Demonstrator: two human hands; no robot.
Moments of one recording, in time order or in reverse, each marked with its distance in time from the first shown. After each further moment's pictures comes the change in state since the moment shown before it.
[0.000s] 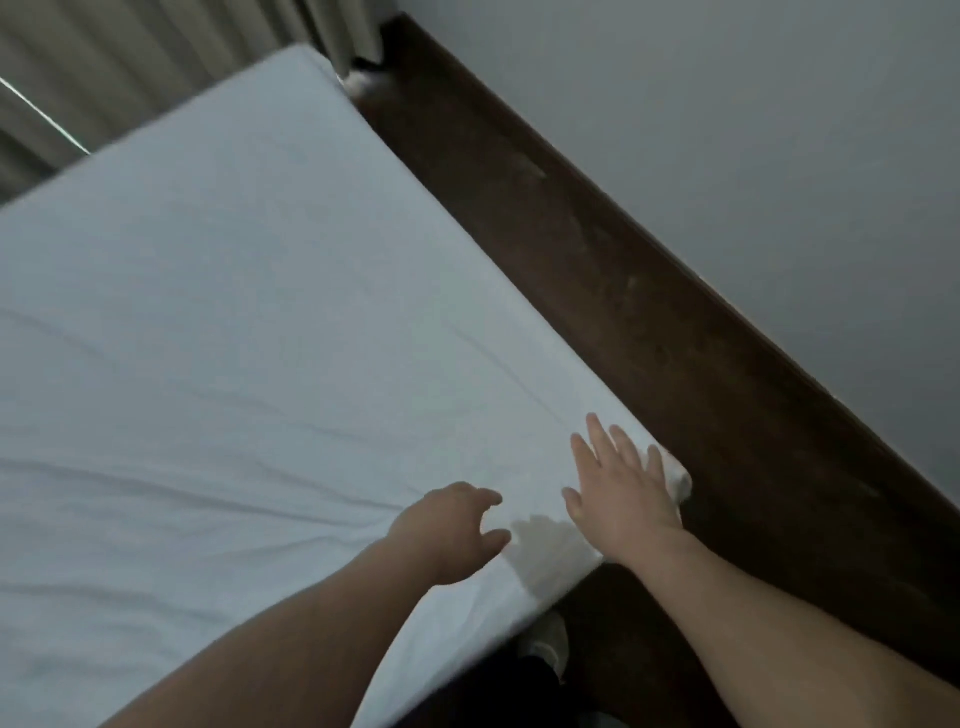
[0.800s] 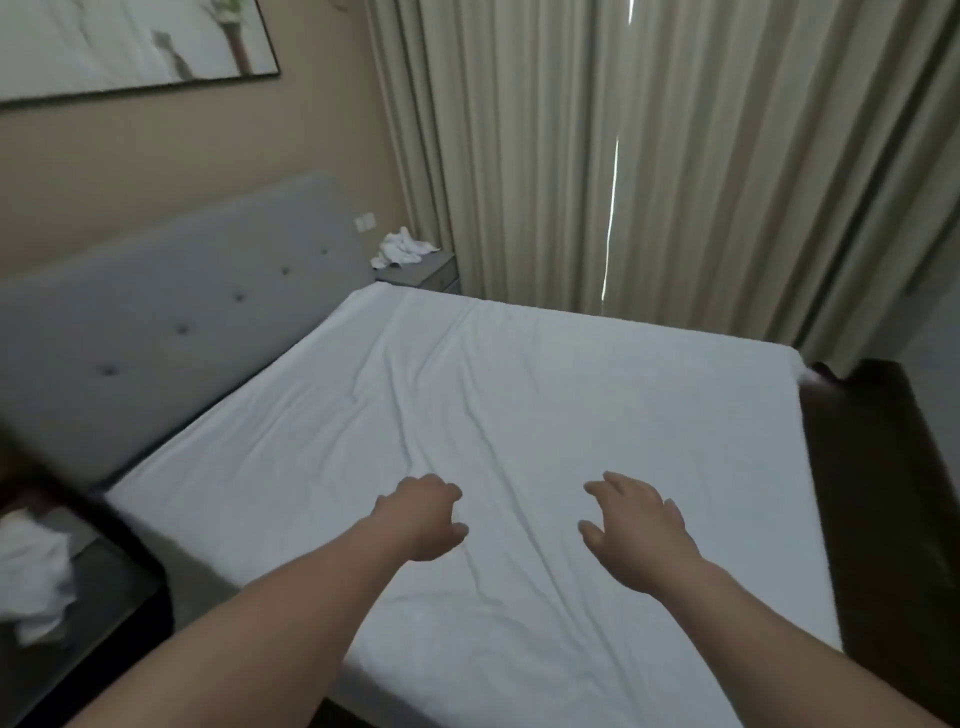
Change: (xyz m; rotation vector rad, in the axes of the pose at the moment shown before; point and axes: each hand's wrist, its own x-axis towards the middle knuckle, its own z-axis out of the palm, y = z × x) left_hand -0.443 -0.115 -0.047 -0.420 0.524 -0.884; right_hand -0.175 -0.302 -0.245 -0.208 0.145 -0.913
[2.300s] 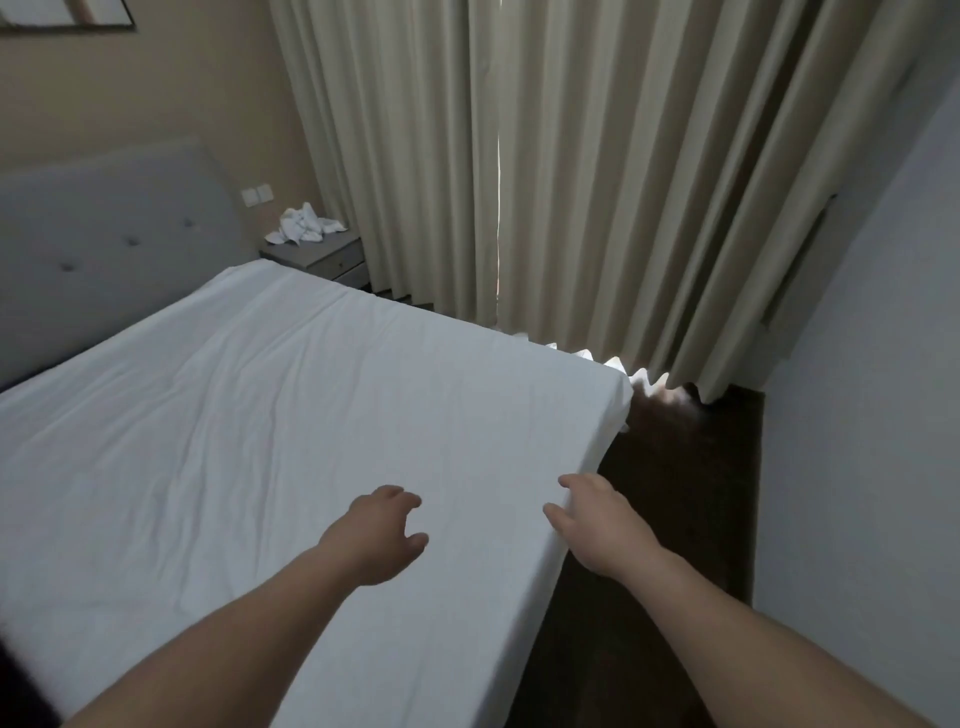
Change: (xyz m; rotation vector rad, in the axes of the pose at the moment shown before) left_hand 0.138 0.590 -0.042 -0.254 0.082 -0.079; right_hand 0.086 0.588 -0.227 0.179 -0.080 -0.001
